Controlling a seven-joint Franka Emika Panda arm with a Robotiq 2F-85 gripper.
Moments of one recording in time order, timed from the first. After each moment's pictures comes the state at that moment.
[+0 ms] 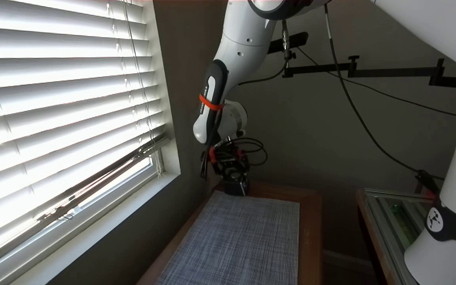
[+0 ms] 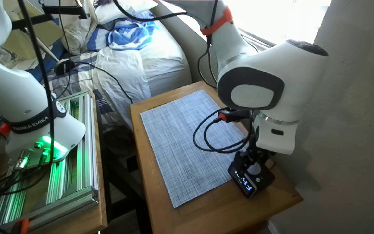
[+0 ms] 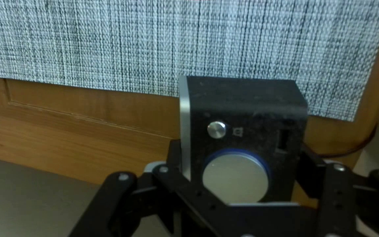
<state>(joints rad) -0.24 0.84 -0.32 -1.82 0.10 2.49 0.95</state>
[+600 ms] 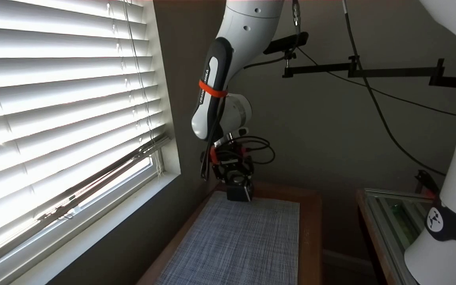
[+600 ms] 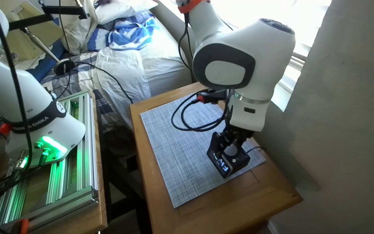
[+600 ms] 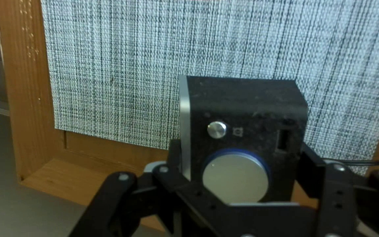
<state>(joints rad) -0.16 0.68 -0.32 -2.03 0.10 2.48 0.95</state>
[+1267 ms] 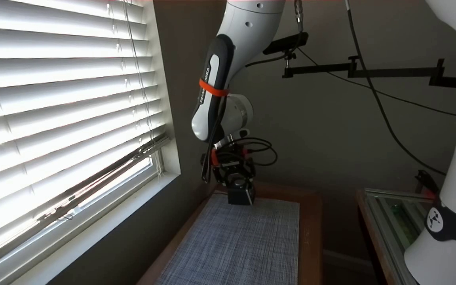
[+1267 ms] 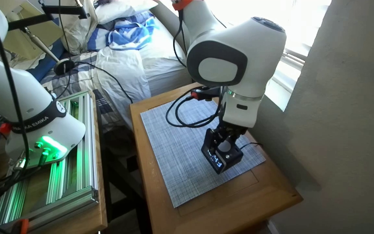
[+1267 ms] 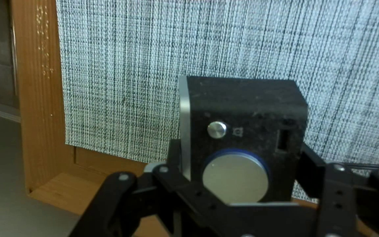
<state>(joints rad) -0.15 0.65 -0.31 -2.08 0.10 2.49 0.95</state>
